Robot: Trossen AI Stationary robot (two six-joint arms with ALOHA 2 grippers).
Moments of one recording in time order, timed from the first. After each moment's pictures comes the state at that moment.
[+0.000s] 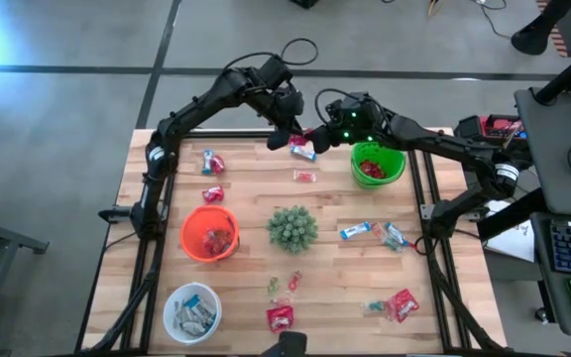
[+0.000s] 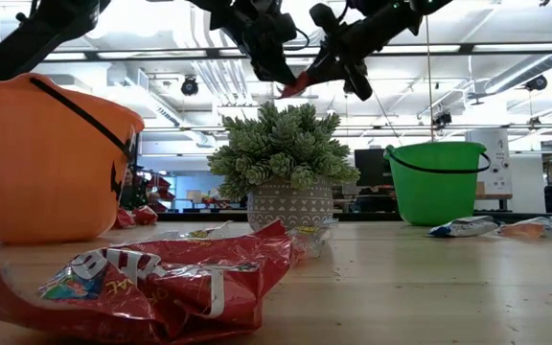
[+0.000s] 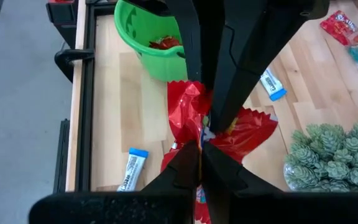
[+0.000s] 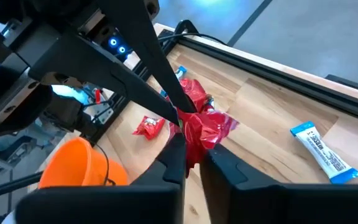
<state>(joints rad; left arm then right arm) 0.56 2.11 2.35 -1.17 0.45 0.54 -0.50 1.49 1.30 -0.30 -0.20 0.58</state>
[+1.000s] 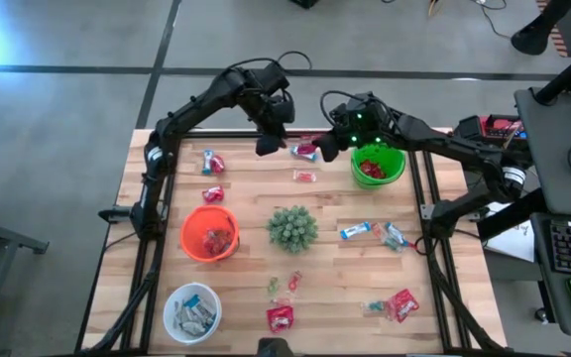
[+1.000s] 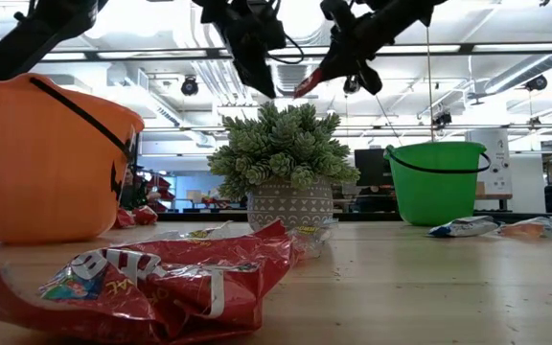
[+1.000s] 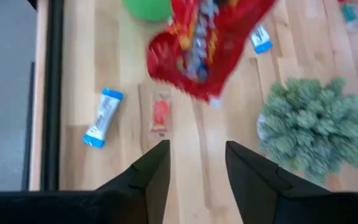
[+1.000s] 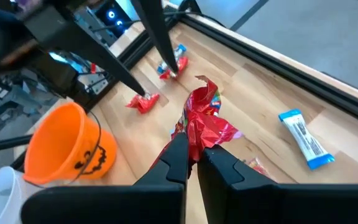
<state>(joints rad) 0.56 2.10 2.36 -1.41 0.39 0.53 -0.50 1.43 1.30 -0.44 -0.24 0.45</state>
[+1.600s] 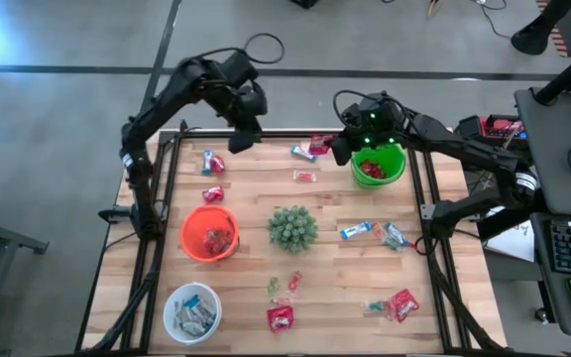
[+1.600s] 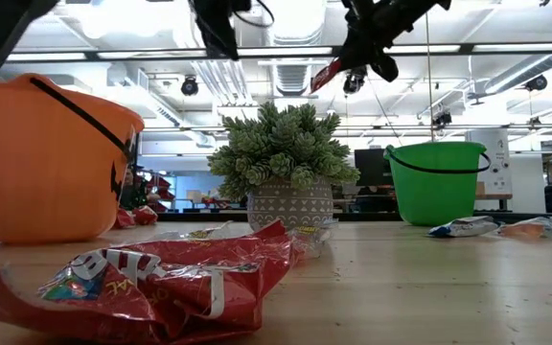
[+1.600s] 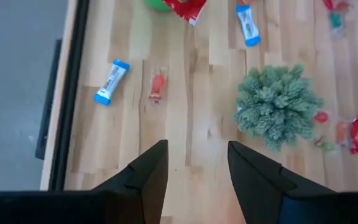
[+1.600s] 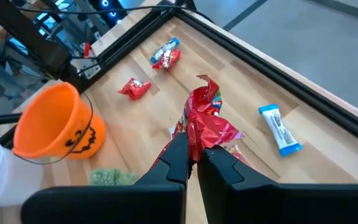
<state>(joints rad) 0.57 1.89 2.35 -1.57 0.32 0.42 -0.50 1.34 1.30 -0.56 -0.21 0.35</state>
